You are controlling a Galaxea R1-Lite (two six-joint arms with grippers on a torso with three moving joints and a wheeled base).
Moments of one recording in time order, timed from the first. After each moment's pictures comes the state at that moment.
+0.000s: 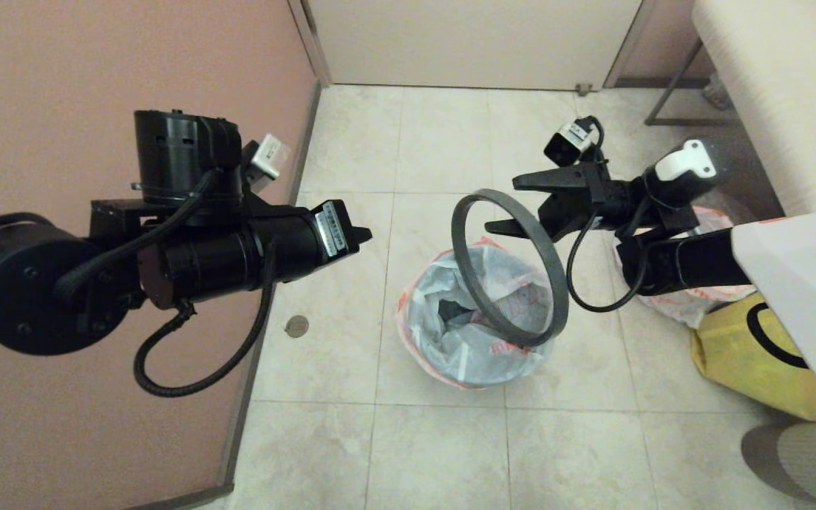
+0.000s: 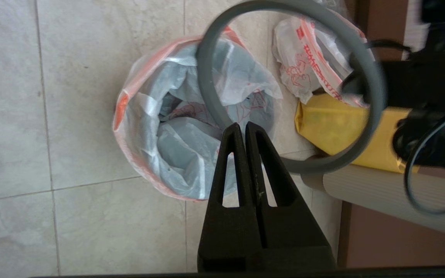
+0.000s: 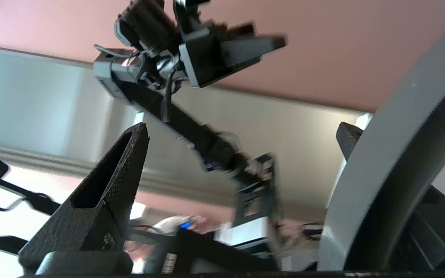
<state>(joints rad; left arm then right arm) -0.52 1.62 -1.12 -0.25 -0.05 -0.48 0.23 2.35 -1.80 -1.34 1.46 1.57</state>
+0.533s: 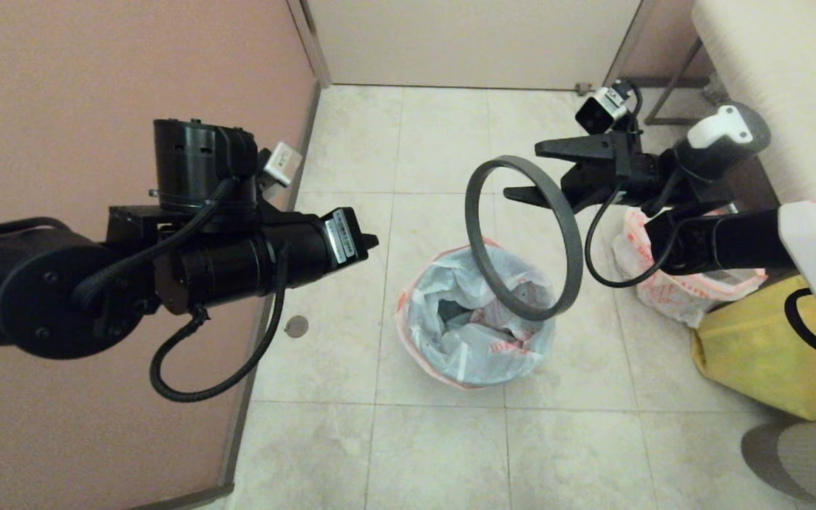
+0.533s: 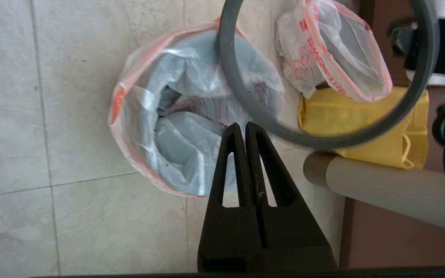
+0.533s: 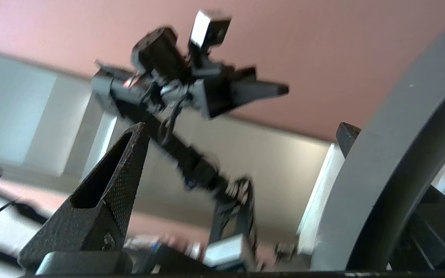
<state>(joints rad) -0.54 1.64 -1.11 -0.25 -0.04 -0.48 0.20 2.28 -1.79 -1.22 1.39 1.40</state>
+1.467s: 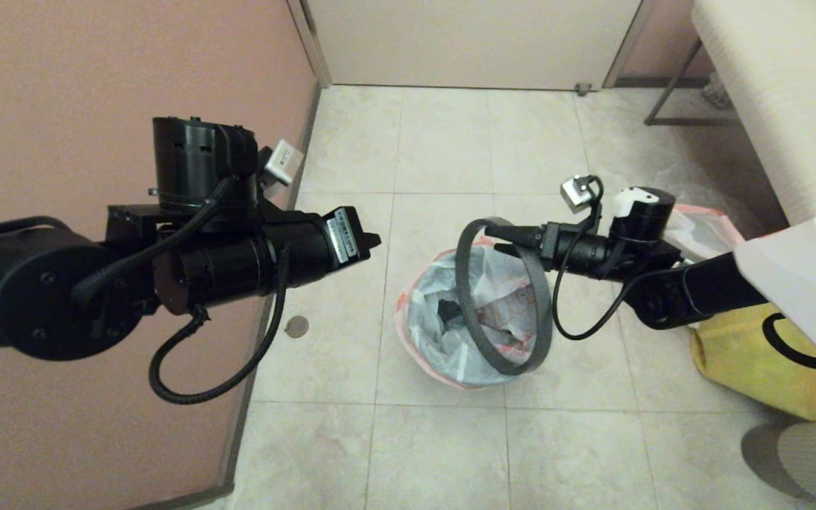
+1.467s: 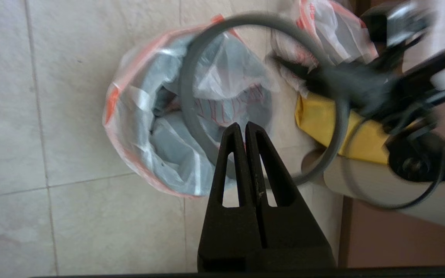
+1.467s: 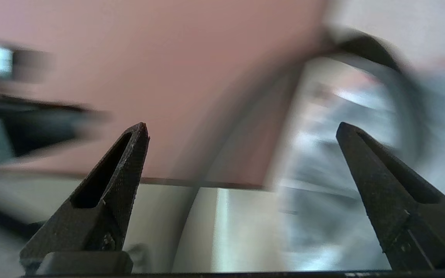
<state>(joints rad) -0.54 1.64 -1.11 -0.25 -0.04 -0.48 0.26 2.29 -1.51 -0.83 0.89 0.65</state>
